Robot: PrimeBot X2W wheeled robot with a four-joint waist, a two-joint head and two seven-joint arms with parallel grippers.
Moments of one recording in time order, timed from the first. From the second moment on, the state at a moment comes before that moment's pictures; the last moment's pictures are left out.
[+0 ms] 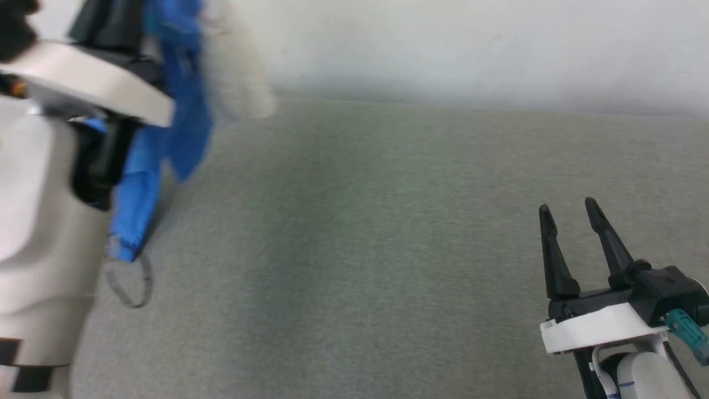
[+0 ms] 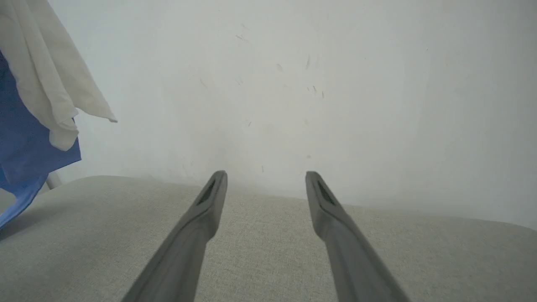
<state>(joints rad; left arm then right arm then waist) -0.84 0.50 -0.35 0.29 -0.74 -0.07 -0.14 -0.06 -0.05 0.00 0.03 0.10 0.13 -0.26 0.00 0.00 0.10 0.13</state>
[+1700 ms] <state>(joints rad) -0.46 0.32 -0.64 0.28 -0.67 0.12 -0.24 -0.01 -0.05 -0.04 0.08 0.12 0.13 -0.26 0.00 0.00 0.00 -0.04</state>
